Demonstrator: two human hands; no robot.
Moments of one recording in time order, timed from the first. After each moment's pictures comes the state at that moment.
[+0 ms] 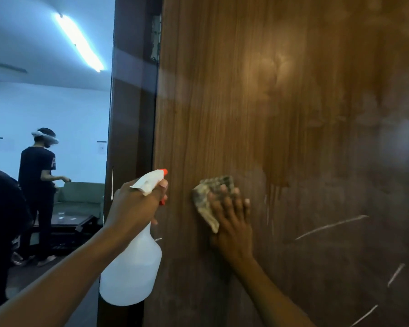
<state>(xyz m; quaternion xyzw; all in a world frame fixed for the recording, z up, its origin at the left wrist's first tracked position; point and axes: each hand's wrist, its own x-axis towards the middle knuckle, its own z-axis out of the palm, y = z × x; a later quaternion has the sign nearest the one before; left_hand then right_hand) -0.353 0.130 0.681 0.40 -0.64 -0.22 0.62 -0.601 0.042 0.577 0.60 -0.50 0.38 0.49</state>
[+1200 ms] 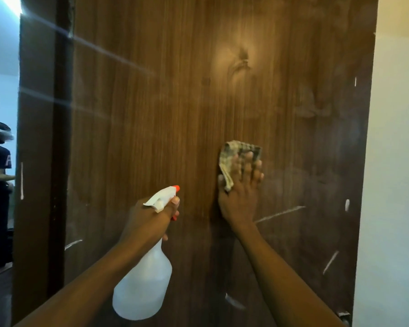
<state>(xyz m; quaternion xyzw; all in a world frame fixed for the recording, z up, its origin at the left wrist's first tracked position) -0.530 0.142 0.653 0.30 -0.60 -0.44 0.60 -0.756 0.074 0.653 0.51 -0.58 0.51 0.39</state>
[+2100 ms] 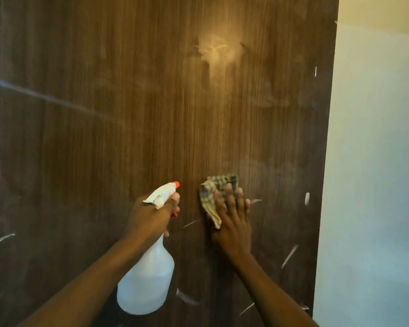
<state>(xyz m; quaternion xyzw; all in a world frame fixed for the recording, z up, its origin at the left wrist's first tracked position) -0.652 0.159 0.641 0.34 -0.63 -0.39 0.58 -0.887 0.105 0.553 0.59 -0.56 0.39 0.43</state>
